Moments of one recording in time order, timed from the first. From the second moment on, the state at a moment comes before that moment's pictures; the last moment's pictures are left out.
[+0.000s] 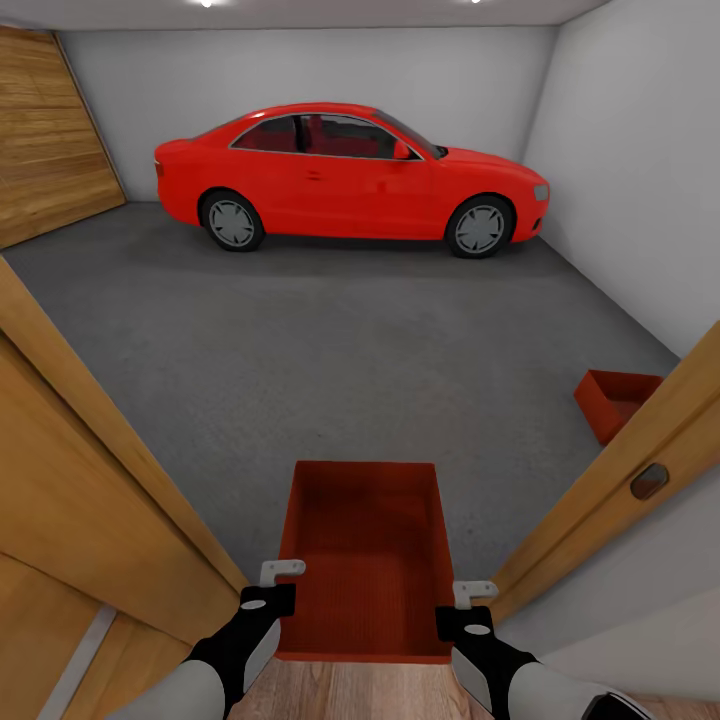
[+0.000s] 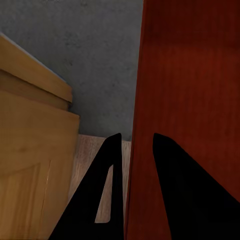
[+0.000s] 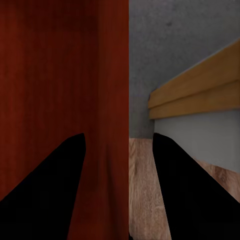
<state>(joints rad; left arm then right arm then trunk) -0.62 -0.14 0.00 -0.29 0.00 0.07 0.24 -0.67 0.09 0.67 -0.07 -0.61 -0.08 -0.26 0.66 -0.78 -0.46</state>
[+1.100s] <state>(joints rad) -0.62 -0.14 0.00 -0.28 0.00 0.07 0.24 -0.67 0.09 0.67 -0.06 -0.61 -0.08 -0.26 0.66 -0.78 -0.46</state>
